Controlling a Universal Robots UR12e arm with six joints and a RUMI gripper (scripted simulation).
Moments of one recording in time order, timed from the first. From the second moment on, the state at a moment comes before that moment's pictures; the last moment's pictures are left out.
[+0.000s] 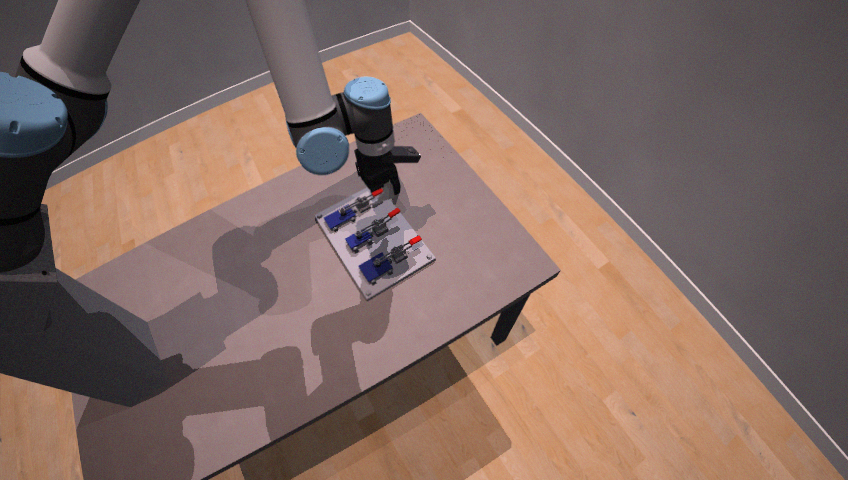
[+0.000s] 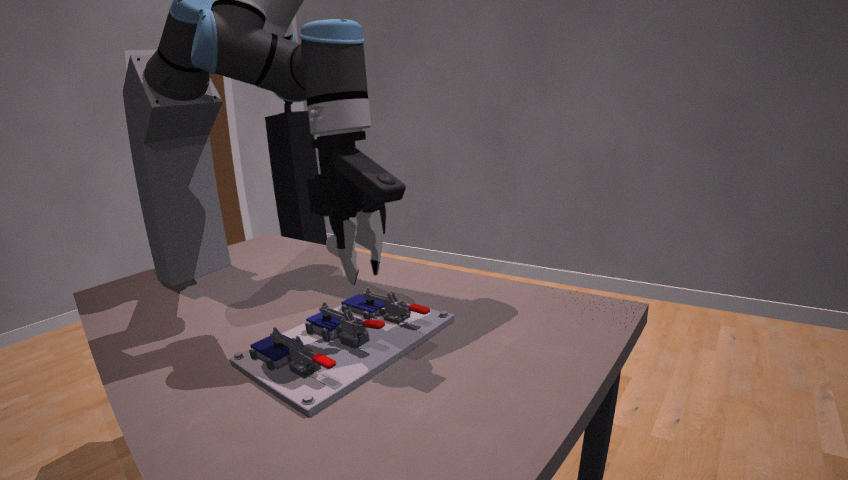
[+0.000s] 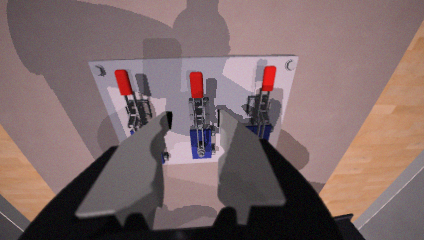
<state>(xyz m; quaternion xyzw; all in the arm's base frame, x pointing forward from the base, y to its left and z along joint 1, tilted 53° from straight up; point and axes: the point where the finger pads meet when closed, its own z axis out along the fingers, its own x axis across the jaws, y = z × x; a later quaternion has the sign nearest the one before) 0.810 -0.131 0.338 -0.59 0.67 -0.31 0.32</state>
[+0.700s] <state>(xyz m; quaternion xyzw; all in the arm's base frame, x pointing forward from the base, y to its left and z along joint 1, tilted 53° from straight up) 0.837 -0.132 0.318 -0.59 0.67 -0.31 0.32</state>
